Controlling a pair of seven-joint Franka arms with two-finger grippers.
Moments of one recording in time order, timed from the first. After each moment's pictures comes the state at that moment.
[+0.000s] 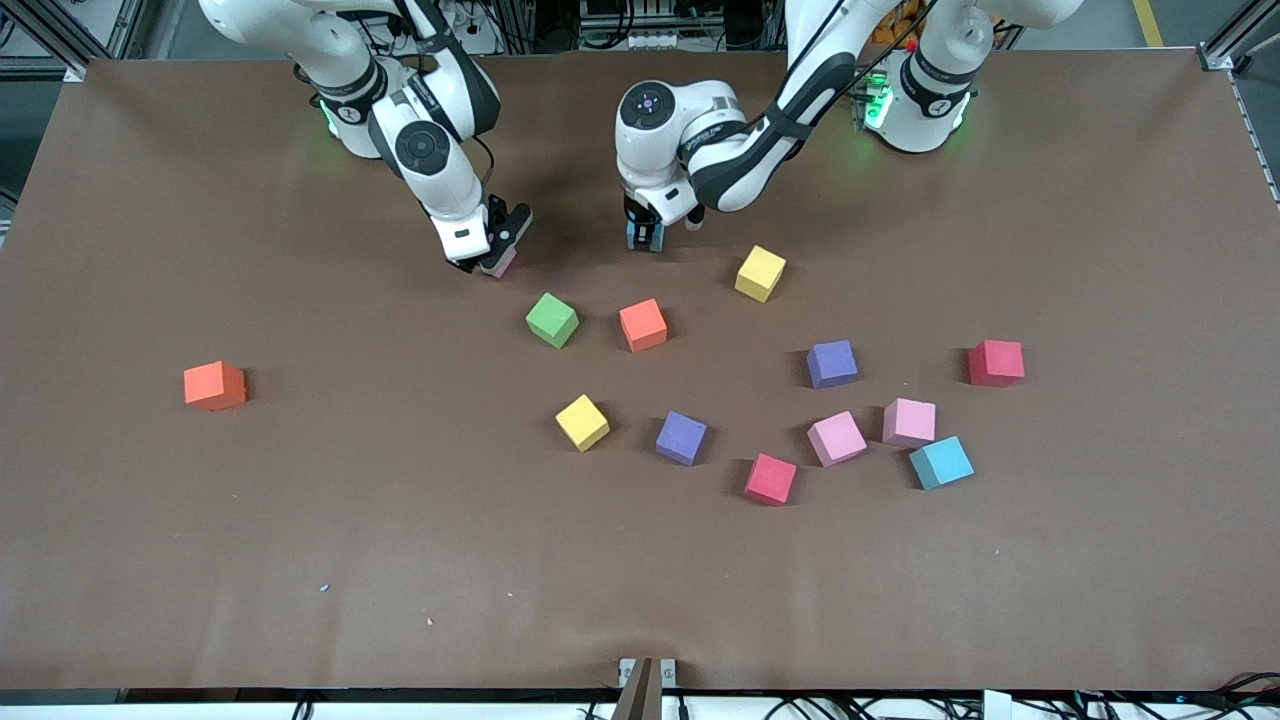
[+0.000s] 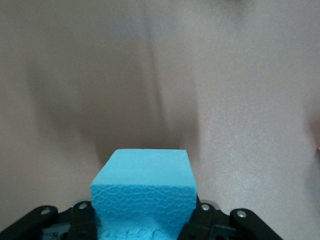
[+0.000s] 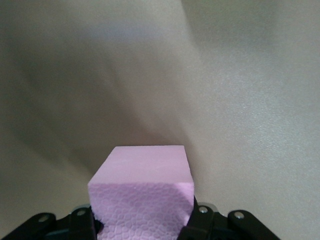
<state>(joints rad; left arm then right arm) -0.58 0.54 -0.52 -2.08 0.28 2.53 -2.73 0.75 0.11 -0.06 -2.69 0.16 2.69 -0.49</state>
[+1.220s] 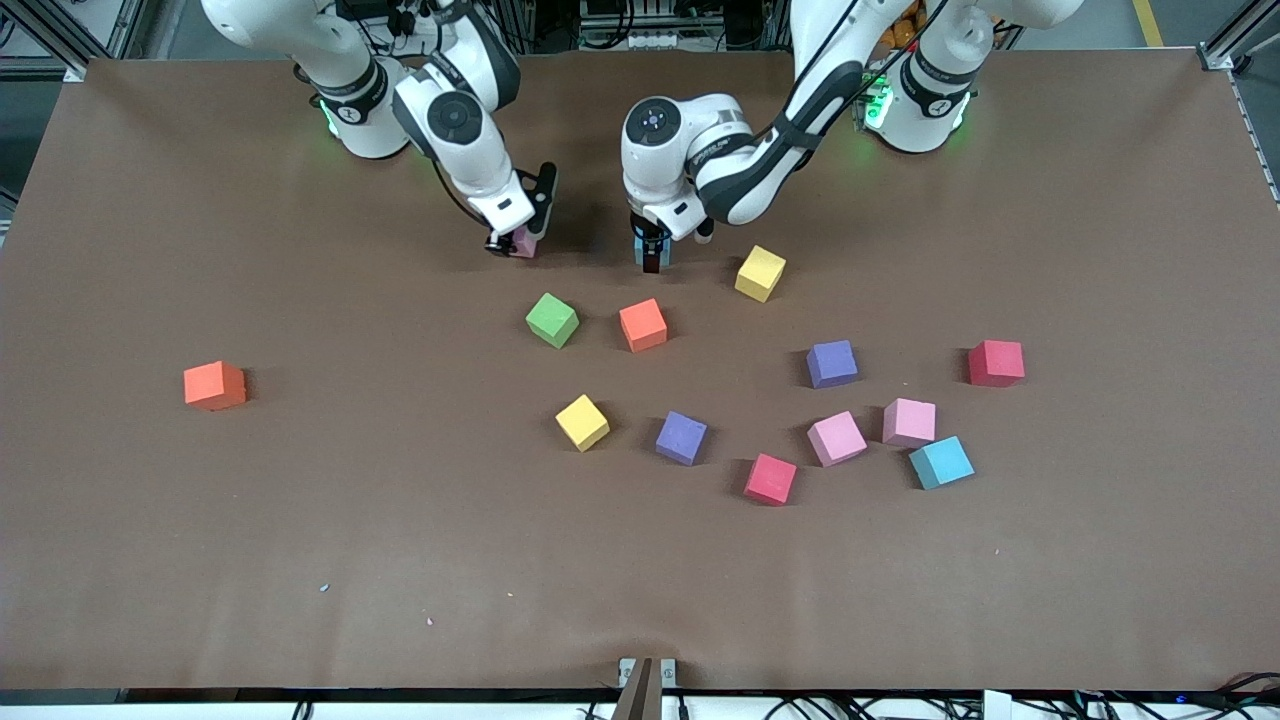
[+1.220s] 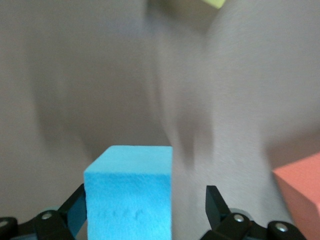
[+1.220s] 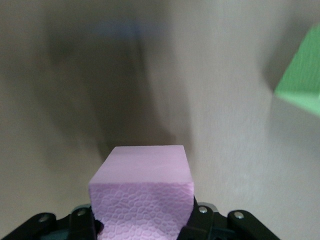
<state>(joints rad) -0.58 0.50 -0.47 -2.05 0.29 2.47 -2.75 0.88 0.06 -0.05 -2.64 0.16 2.66 -0.75</state>
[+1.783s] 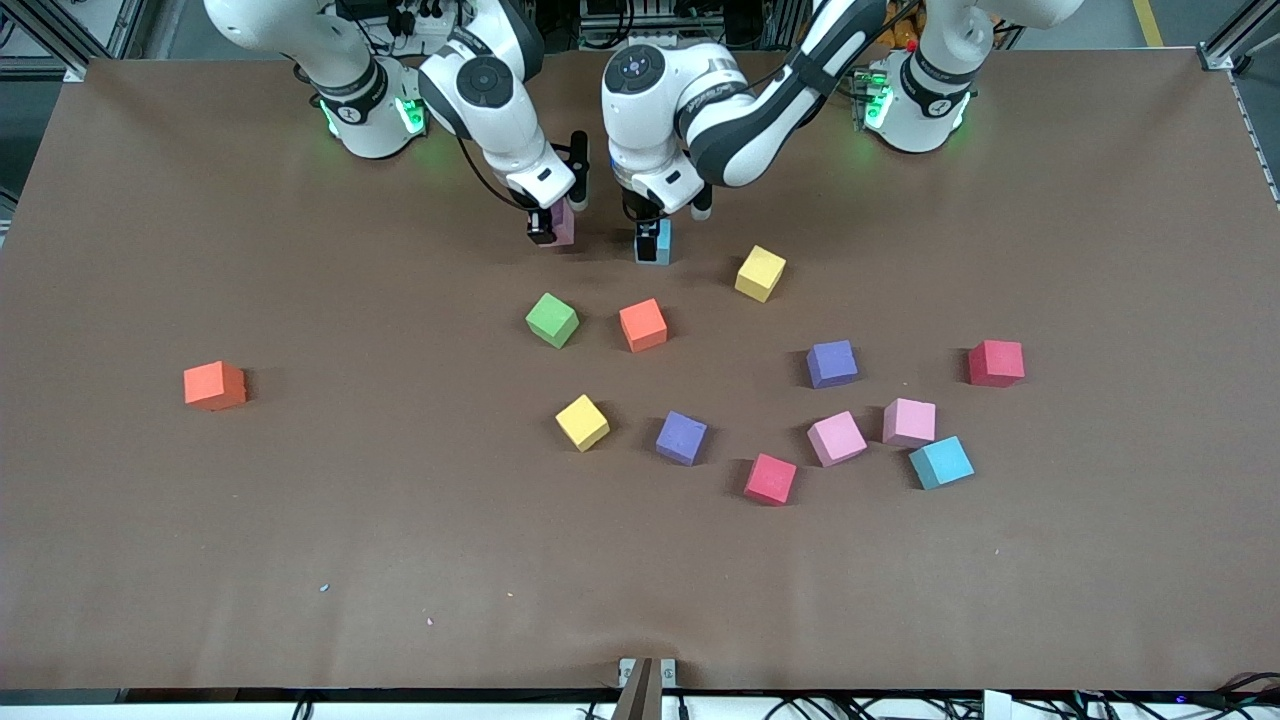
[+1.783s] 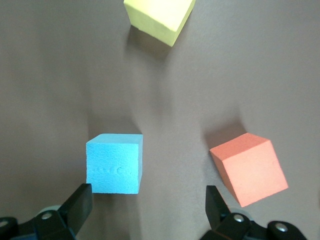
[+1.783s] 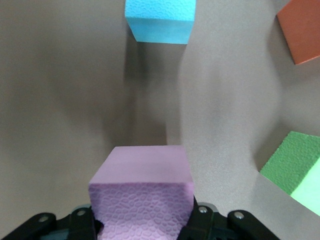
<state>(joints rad) -0.58 0.38 -0.49 -1.97 0.29 2.26 -2.75 0.96 0.05 -0.04 -2.57 0.16 2.65 -0.80</state>
